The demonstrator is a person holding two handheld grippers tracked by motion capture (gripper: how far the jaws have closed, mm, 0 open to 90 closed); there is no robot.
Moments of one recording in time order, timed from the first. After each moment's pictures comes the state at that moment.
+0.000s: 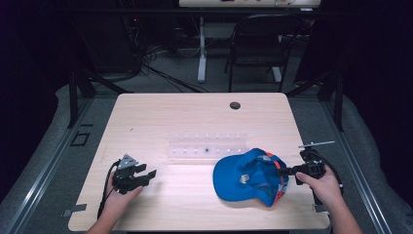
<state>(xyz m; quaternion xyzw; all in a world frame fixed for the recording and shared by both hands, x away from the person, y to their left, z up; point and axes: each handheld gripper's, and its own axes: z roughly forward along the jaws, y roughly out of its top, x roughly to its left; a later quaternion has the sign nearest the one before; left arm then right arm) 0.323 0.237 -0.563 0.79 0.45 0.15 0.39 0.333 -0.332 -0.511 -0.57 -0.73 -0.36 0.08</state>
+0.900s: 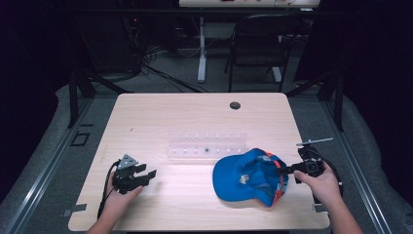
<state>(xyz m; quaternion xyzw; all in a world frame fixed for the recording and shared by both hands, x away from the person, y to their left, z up) 0.323 0.237 -0.563 0.79 0.46 0.15 0.39 0.332 -0.321 -0.498 -0.60 -0.73 -0.32 0.06</state>
